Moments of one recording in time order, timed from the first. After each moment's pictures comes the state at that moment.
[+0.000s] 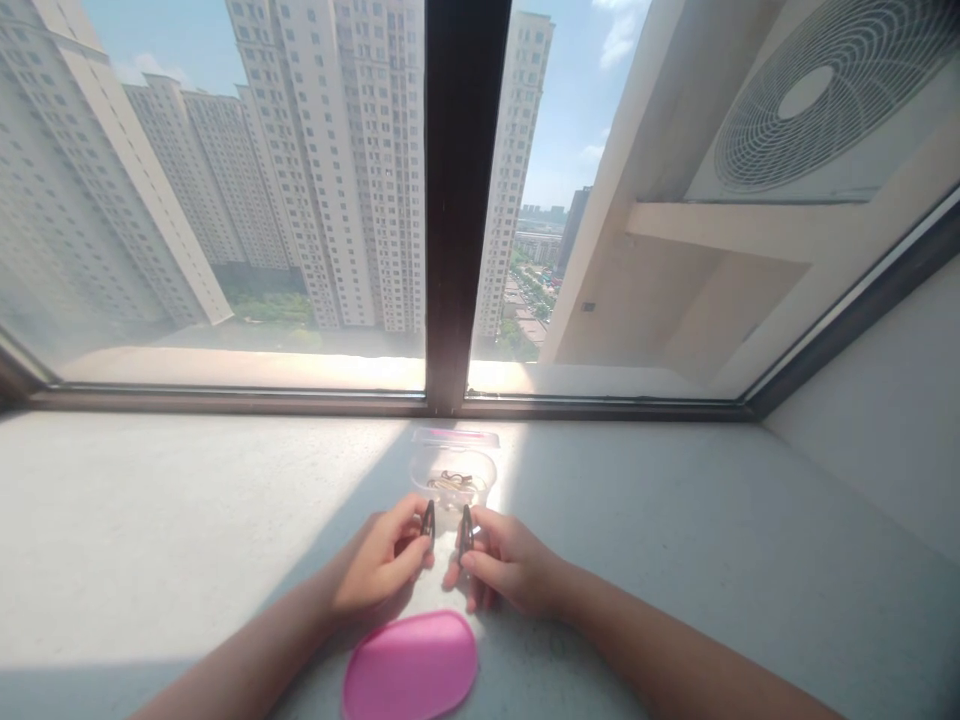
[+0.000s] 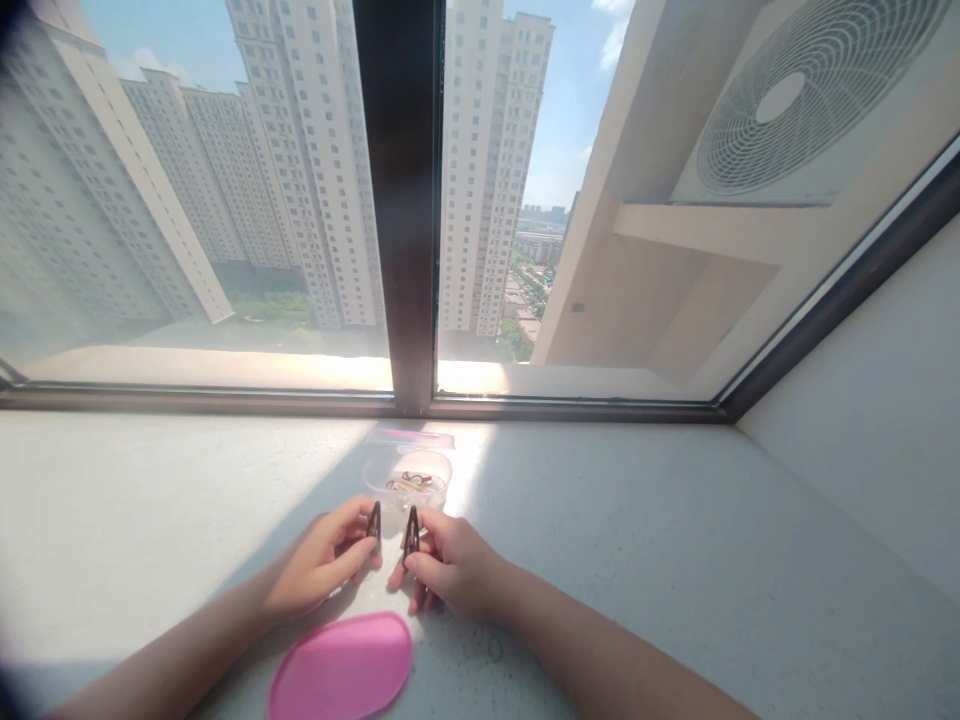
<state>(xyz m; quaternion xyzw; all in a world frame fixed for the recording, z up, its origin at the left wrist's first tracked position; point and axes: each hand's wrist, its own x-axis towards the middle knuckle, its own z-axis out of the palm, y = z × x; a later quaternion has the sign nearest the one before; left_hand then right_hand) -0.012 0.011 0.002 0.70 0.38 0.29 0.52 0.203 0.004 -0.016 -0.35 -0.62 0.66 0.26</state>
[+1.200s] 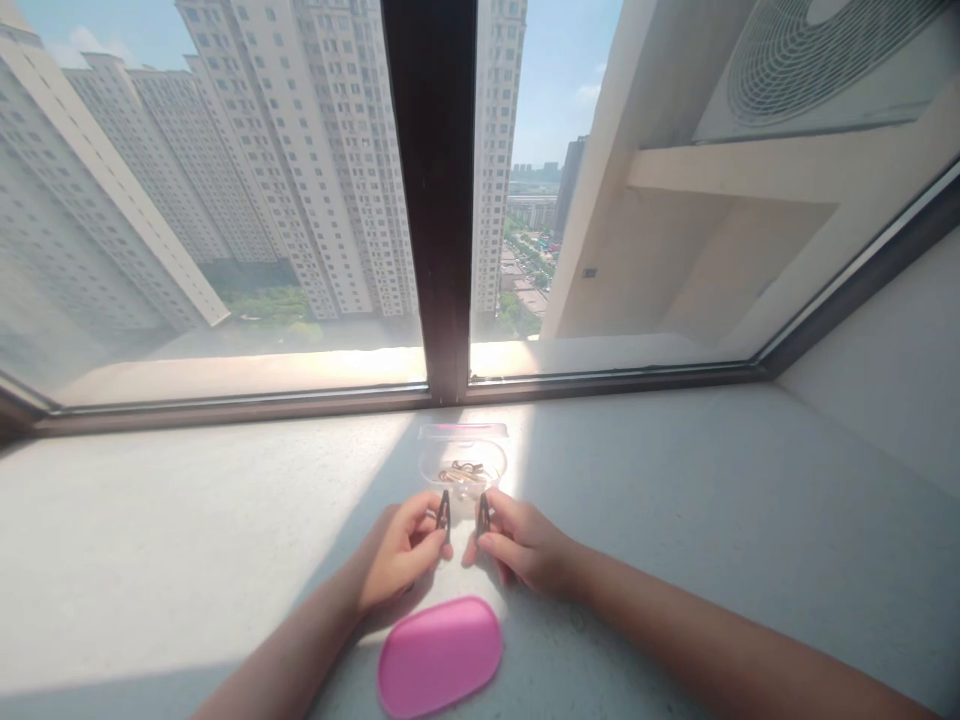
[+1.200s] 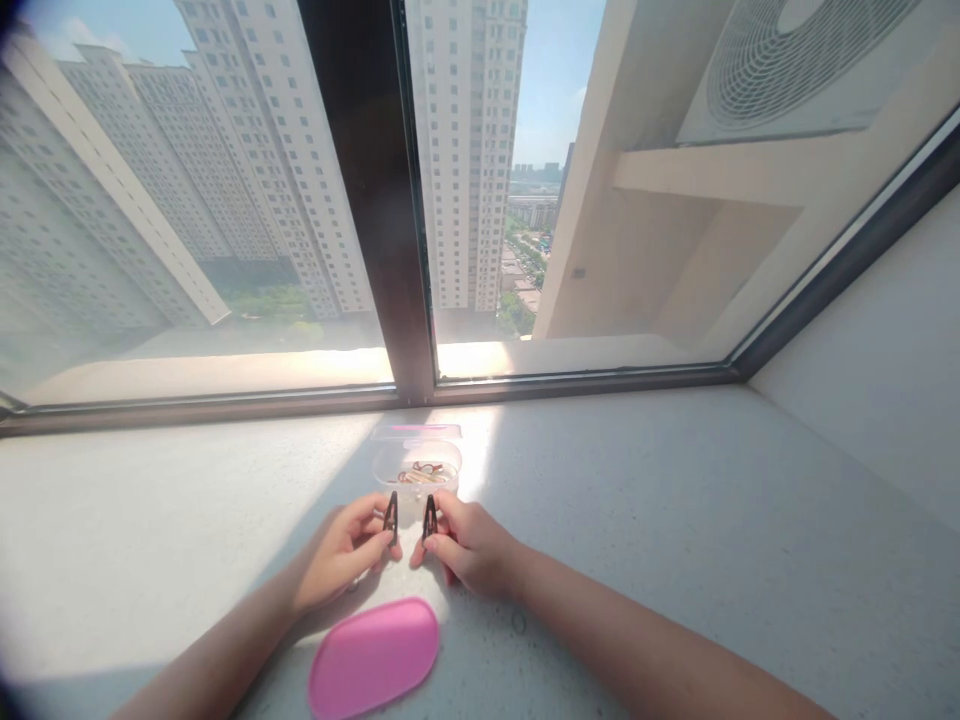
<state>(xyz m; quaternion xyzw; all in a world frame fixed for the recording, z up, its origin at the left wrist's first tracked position) -0.016 0.017 -0.012 0.66 0.40 0.28 0.57 0.201 0.005 -0.017 -0.36 -0.64 0.60 0.30</state>
